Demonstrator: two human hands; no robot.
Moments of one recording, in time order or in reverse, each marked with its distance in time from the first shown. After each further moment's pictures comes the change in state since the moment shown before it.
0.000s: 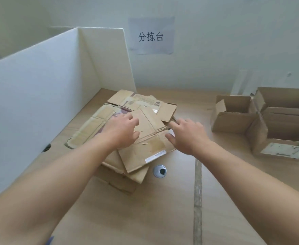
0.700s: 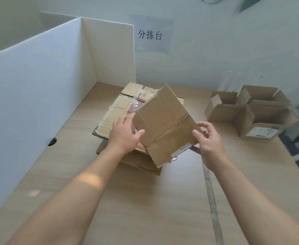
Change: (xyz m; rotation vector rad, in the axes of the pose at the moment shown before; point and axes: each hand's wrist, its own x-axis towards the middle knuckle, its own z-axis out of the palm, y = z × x) left_hand -0.094 -0.082 0.036 -0.758 0.213 -0.123; right_hand -0.085 -0.114 -0.020 1.500 0.334 0.726
